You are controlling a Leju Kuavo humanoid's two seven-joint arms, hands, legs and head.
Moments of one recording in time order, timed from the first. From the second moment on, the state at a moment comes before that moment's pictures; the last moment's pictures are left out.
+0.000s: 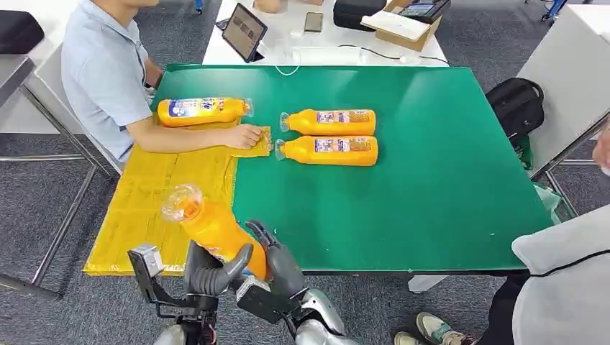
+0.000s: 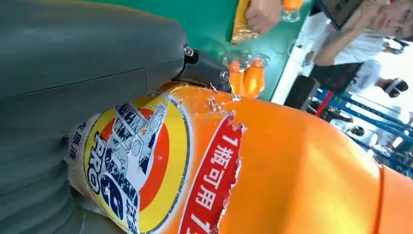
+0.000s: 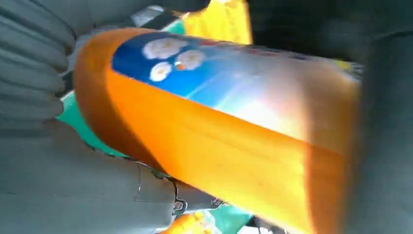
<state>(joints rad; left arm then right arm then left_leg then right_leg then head) 0.07 -0.11 -0.49 -1.57 0.39 0.33 -0.40 -0.24 0.23 0.71 -0.91 0.27 -0.47 -0.53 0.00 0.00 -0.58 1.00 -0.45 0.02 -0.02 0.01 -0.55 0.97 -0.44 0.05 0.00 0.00</state>
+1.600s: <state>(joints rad) -0.42 0.10 -0.29 -0.91 -0.81 0.10 -0.08 0.00 0.23 0.41 -1.36 0.17 -0.70 -0.70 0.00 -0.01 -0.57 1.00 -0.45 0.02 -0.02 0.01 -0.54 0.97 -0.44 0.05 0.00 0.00</state>
